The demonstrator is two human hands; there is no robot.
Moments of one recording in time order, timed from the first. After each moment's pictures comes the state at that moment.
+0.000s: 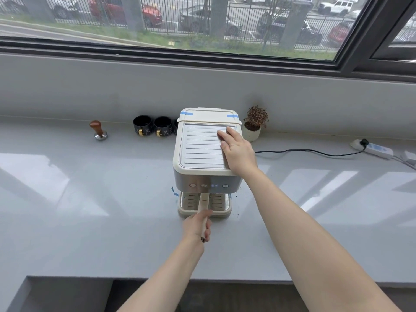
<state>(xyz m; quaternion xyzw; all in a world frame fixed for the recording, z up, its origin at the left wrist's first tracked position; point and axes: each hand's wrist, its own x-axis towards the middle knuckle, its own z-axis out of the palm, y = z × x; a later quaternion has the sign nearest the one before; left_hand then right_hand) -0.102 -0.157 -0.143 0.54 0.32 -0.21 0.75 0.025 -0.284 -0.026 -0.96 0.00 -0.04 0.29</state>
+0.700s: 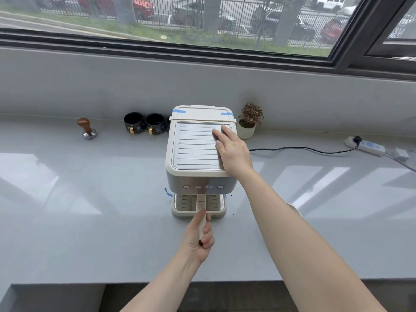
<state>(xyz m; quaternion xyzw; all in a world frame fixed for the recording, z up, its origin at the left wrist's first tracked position) -0.114 -0.164 -0.151 0.31 0.29 -0.27 0.87 0.024 -0.285 -0.026 -0.96 -0.01 -0.05 0.29</state>
